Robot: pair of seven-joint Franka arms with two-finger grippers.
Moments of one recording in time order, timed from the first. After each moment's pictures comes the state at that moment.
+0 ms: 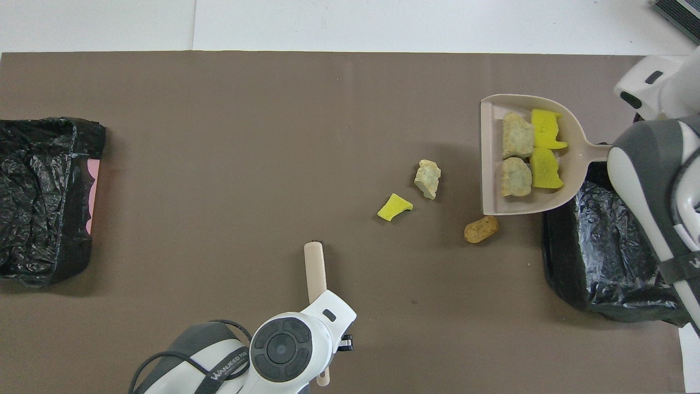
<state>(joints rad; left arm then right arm) -0.75 -0.14 -0.14 -2.40 -0.27 2.17 -0.74 -0.15 0.25 0.10 -1.54 -0.39 1.73 -1.47</state>
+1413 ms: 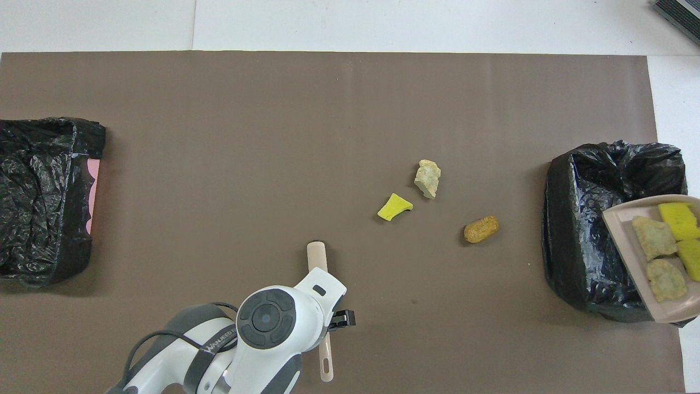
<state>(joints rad) -0.66 -0.09 -0.10 -2.35 -0.28 2.22 -0.72 -0.55 -0.01 0.09 -1.97 -0.72 2.15 -2.04</state>
